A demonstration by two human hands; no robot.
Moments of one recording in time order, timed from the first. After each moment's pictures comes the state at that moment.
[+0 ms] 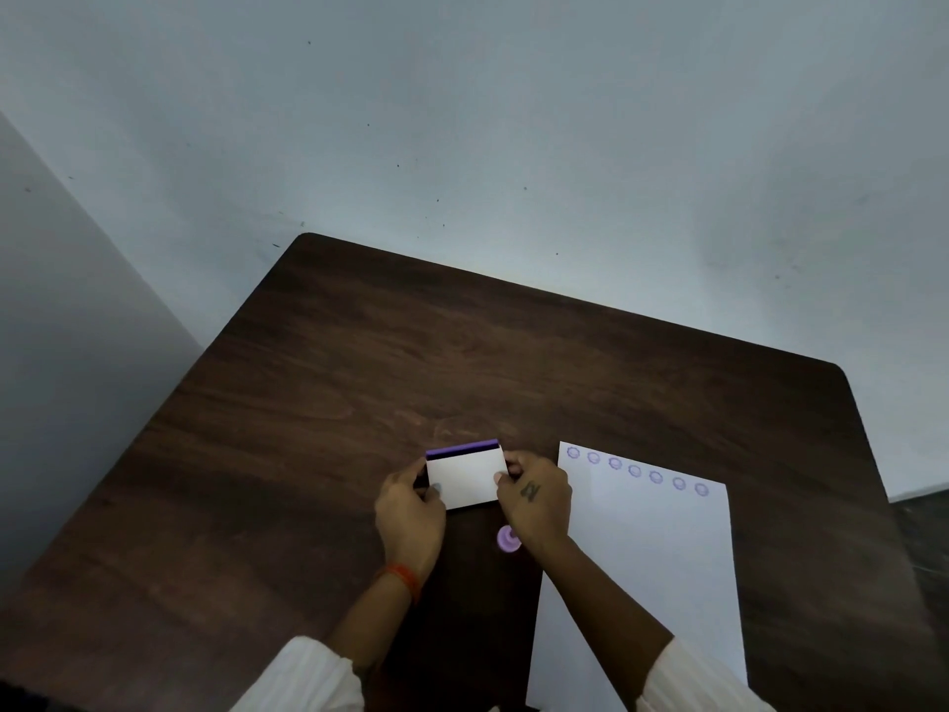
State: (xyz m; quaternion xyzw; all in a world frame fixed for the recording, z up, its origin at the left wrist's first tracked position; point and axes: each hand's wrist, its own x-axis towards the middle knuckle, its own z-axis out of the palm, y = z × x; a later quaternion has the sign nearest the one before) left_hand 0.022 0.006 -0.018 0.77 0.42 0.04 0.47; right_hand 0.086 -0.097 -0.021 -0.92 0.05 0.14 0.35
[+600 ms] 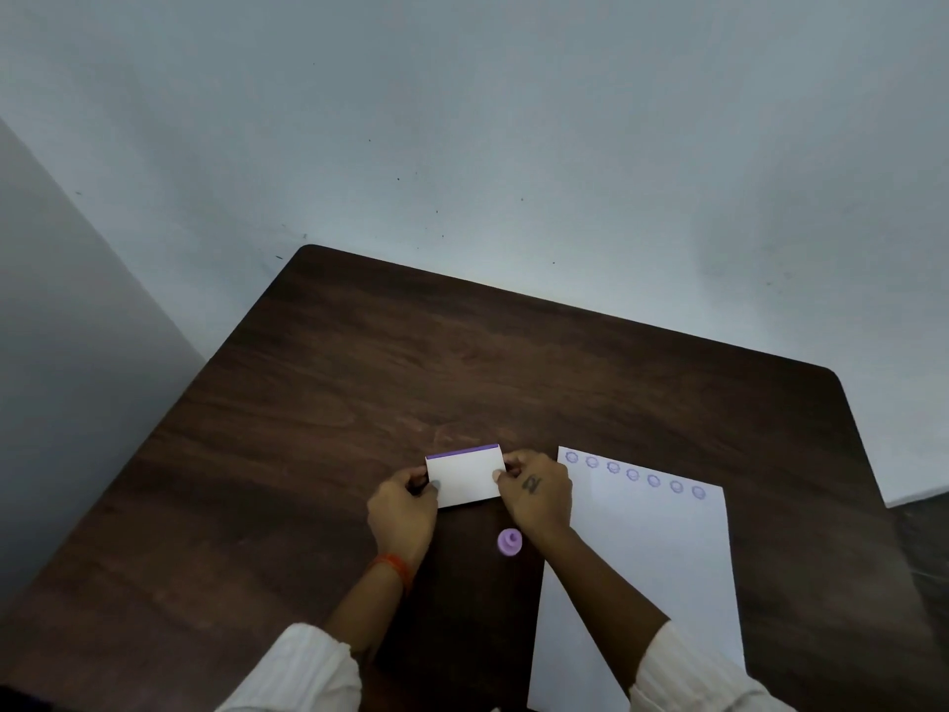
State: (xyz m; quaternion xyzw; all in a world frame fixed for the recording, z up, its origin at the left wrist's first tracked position) left_hand 0.024 0.019 -0.023 0.76 0.44 0.03 0.48; right_hand 0.094 -0.102 -0.022 -0.93 0.00 0.13 0.35
